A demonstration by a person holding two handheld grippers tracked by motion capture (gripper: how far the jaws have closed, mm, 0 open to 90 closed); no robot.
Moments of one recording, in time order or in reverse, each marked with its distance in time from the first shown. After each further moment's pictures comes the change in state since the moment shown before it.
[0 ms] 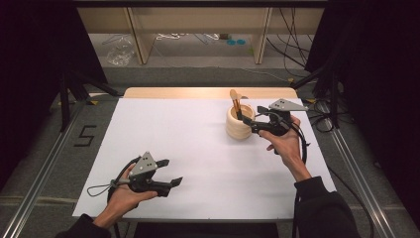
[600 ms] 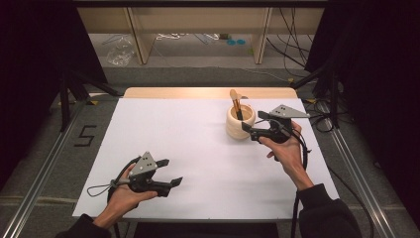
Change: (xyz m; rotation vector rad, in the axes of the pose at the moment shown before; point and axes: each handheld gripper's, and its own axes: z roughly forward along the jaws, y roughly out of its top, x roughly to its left) left arm 0.000 0.000 0.000 -0.002 0.000 -0.002; right arm 0.016 -0.007 -0.014 -0.025 0.021 -0.002
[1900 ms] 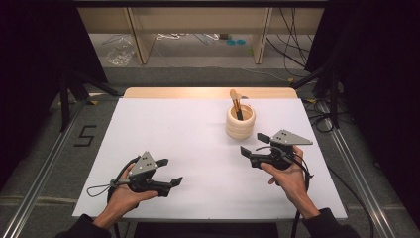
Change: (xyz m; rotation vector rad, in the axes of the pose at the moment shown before) left arm 0.001 0.001 -0.001 -0.006 0.003 0.013; right arm 0.038 -0.040 -0.033 0.021 0.046 0.000
